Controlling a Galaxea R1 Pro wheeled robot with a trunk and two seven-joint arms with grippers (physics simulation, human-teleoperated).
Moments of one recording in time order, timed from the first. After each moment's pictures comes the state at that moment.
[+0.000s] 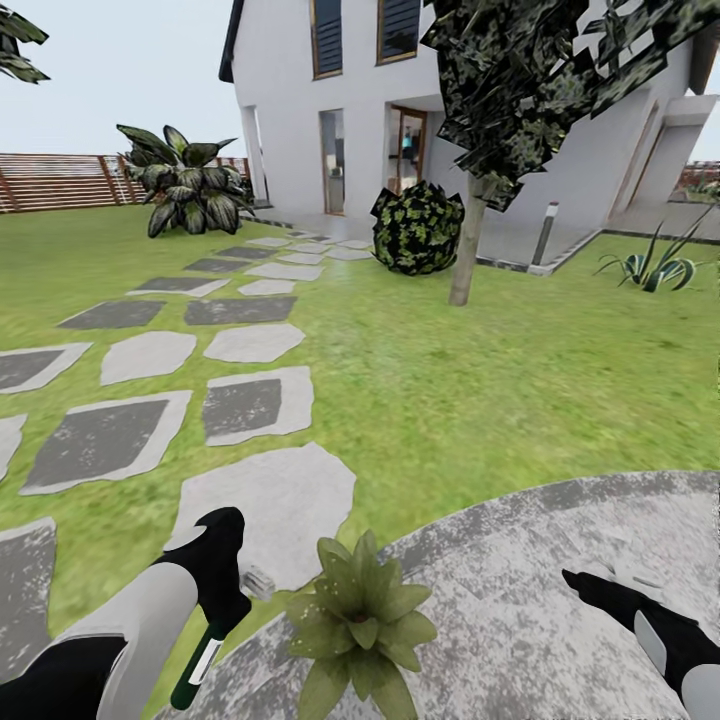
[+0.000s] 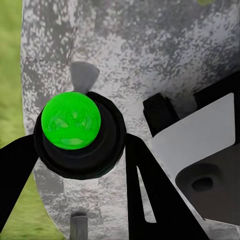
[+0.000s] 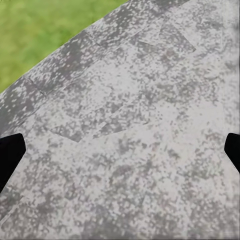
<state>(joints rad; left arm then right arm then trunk) -0.85 -0.02 0.05 -0.38 -1.32 0.97 -1.15 -0.63 -0.32 -0.51 -0.31 0.11 0.11 0.27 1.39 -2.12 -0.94</state>
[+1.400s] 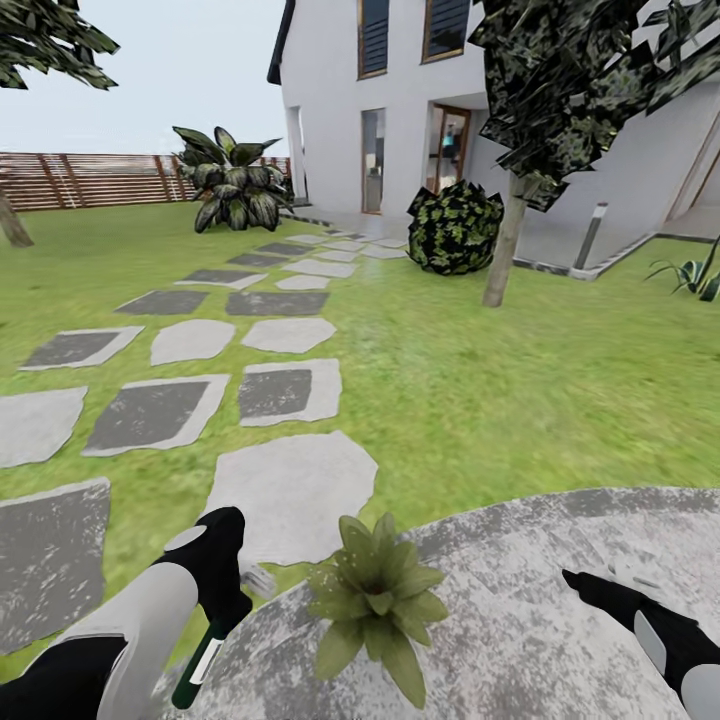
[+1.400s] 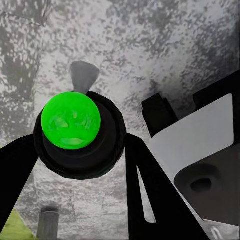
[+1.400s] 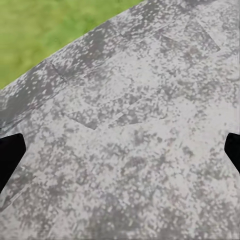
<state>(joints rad) -0.85 -0.02 0.05 -0.38 -1.32 0.97 -1.15 -0.63 -0.32 -0.51 -0.31 0.11 0.11 0.27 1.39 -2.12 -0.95</state>
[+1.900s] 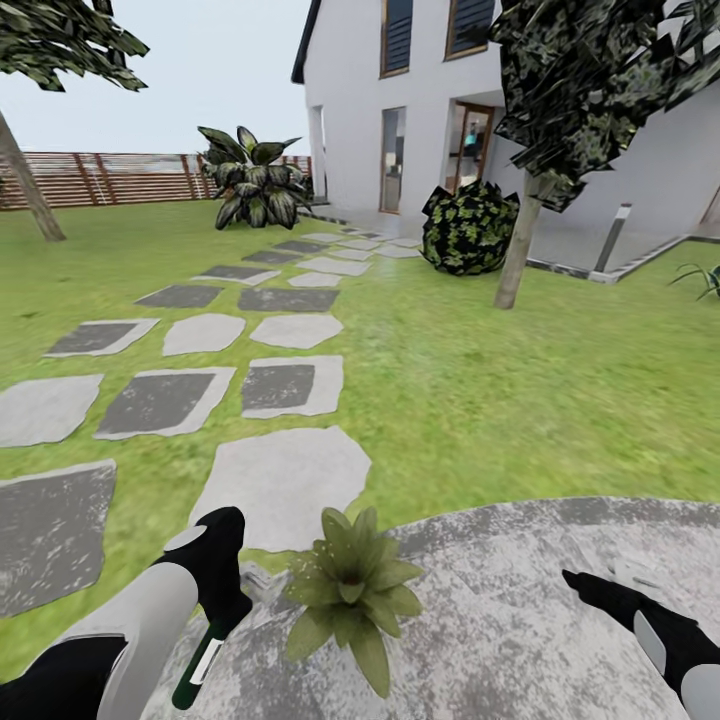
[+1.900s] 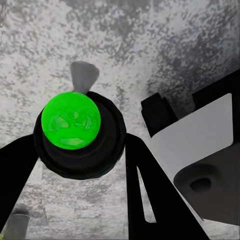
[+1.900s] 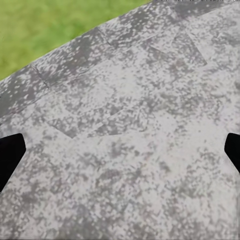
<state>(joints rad) -0.85 -0.02 0.05 -0.38 -1.32 0.97 -1.15 -0.63 -0.32 -0.51 -0.31 0.11 0.11 0.27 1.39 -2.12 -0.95</state>
